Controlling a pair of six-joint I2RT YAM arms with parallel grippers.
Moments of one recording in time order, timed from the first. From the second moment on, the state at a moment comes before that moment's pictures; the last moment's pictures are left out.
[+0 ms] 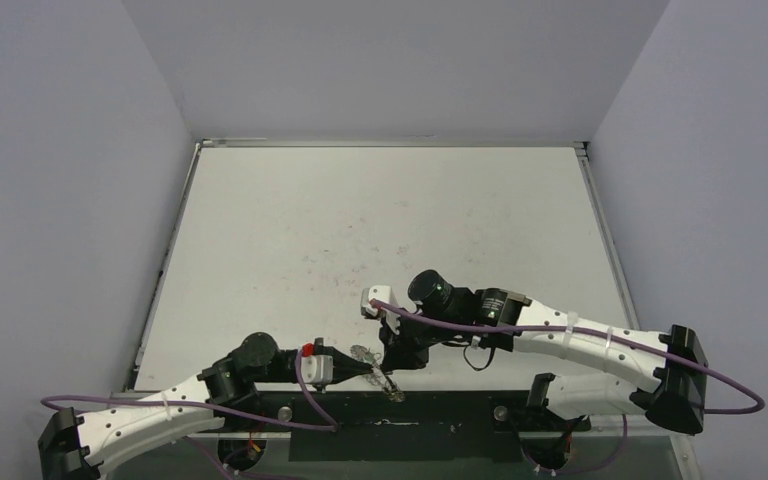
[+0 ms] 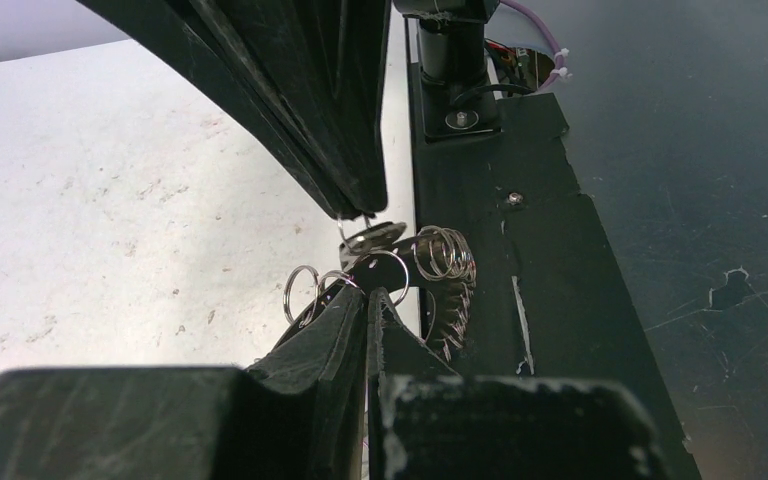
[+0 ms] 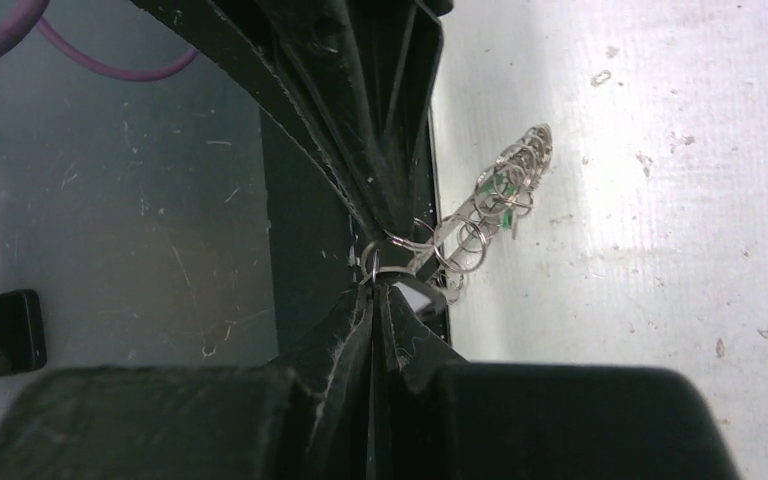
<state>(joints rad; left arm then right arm) -1.09 0.40 0.07 0.30 0.47 0.14 1.13 1.16 0.91 -0.50 -0.49 0.02</state>
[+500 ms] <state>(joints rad) -1.10 0.42 0.07 0.32 0.48 0.14 1.16 1.23 0.94 -0.53 -0.47 -0.01</state>
